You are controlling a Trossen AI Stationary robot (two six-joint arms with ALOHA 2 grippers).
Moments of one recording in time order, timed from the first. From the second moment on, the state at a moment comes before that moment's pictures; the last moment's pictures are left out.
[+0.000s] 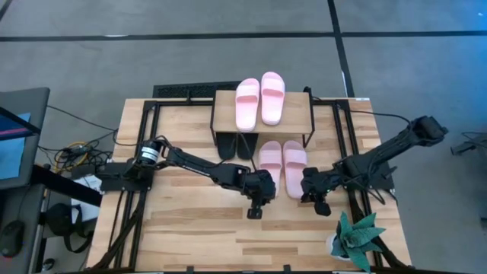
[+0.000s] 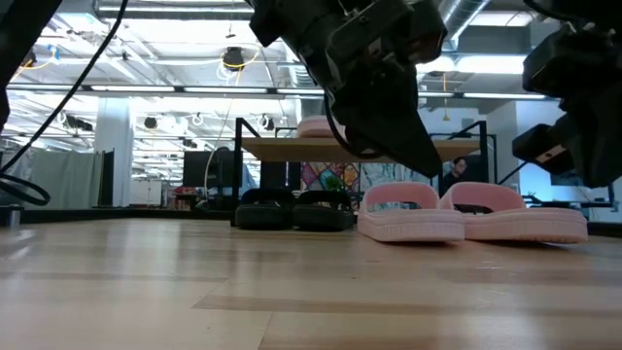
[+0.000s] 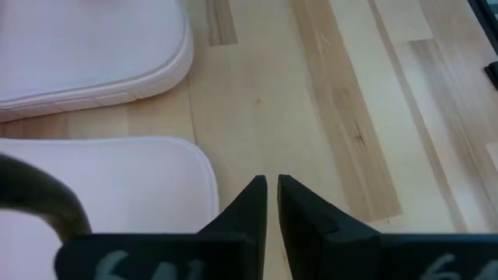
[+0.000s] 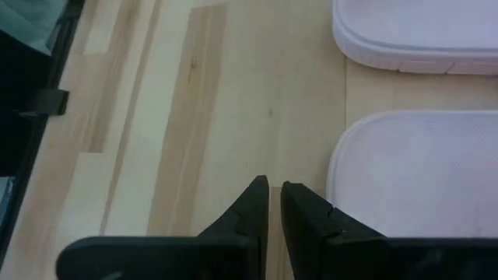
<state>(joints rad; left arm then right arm) -0.18 2.13 1.58 -0.30 0.09 -0.05 0.40 1.04 0.39 -0.23 -0.11 0.36</state>
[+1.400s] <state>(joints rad) -0.19 2.19 1.49 -0.13 0.05 -0.12 0.35 1.18 0.39 -0.10 -0.11 0.34</state>
